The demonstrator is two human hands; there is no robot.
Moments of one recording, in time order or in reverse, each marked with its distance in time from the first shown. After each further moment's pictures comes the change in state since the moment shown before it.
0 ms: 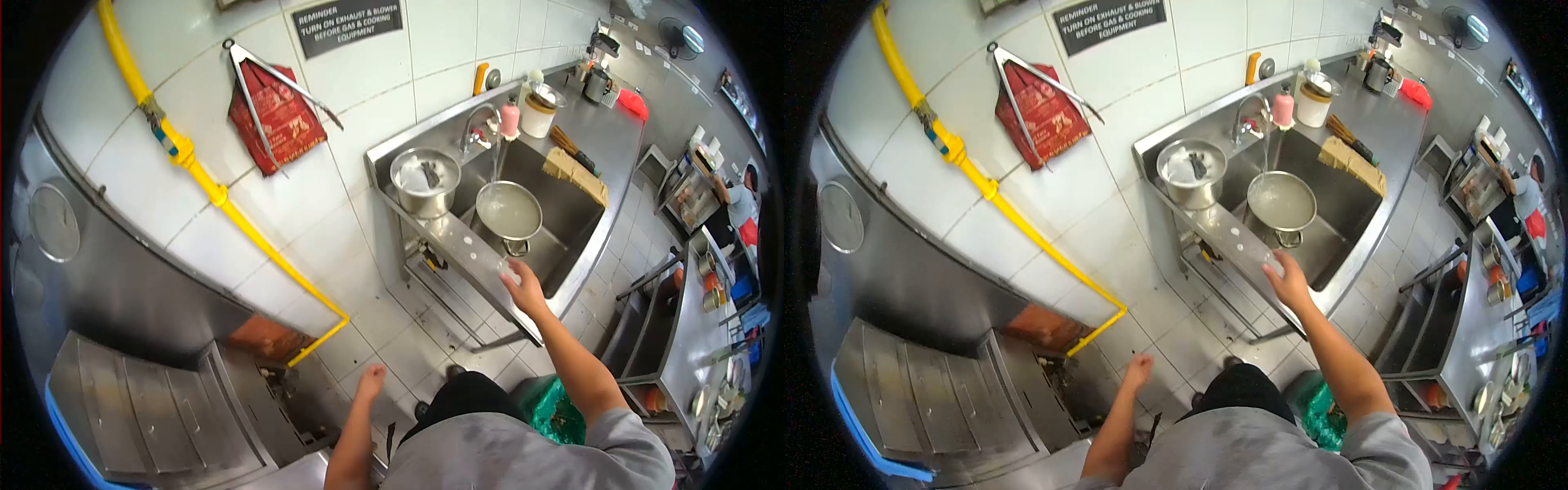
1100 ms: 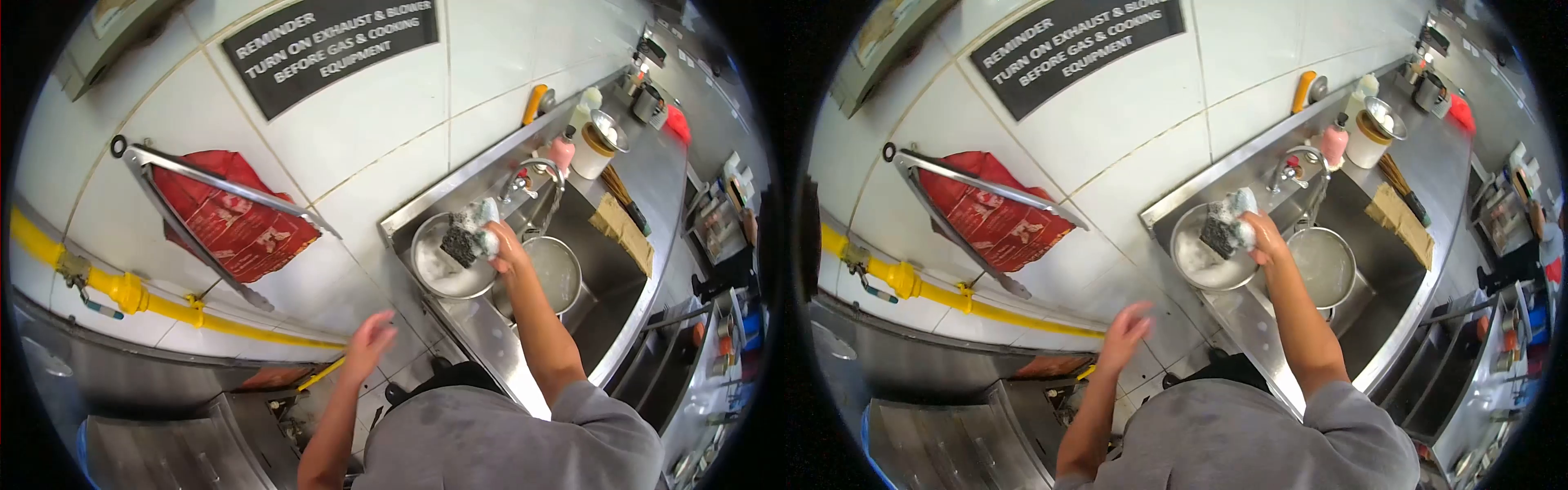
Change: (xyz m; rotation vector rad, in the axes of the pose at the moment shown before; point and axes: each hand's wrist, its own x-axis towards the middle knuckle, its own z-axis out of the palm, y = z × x) left_hand 0.117 0.385 -0.127 -0.351 -0.114 0.398; right_hand 0.350 -0.082 0.102 1.215 -0.312 0.381
